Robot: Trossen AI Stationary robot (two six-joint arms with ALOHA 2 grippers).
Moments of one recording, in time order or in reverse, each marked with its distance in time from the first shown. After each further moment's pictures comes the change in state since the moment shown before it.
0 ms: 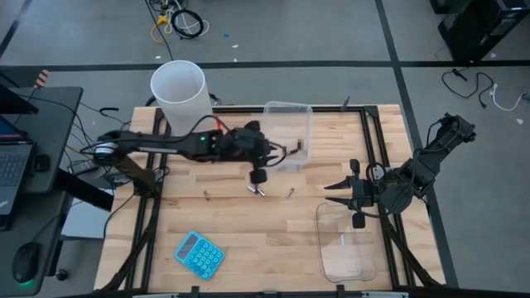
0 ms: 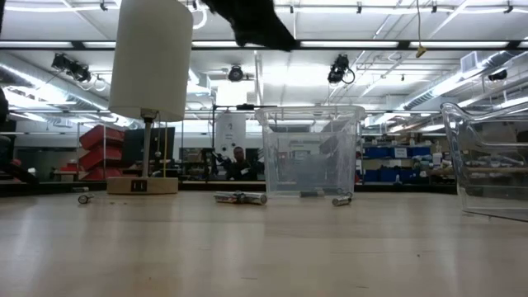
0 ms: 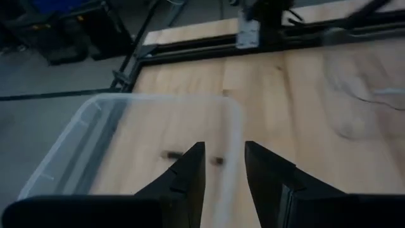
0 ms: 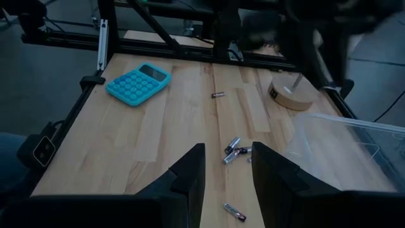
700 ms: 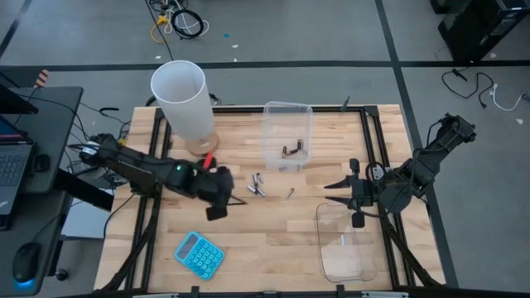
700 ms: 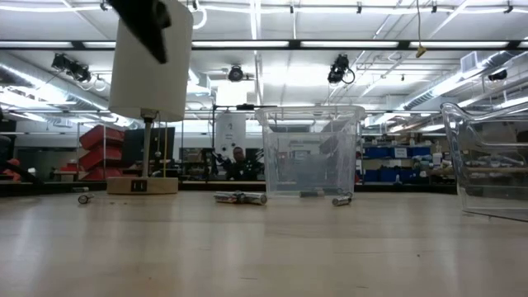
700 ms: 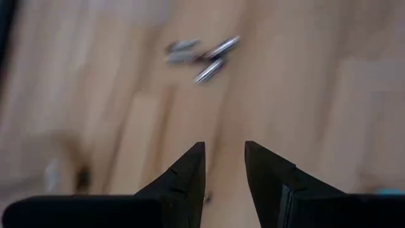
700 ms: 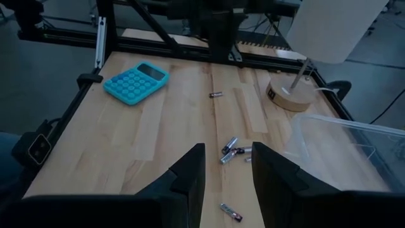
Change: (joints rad) left arm -0.362 -0.108 -0.002 -0.843 -0.147 -0.649; right arm -0.012 0.000 0.000 -0.001 0.000 -0.018
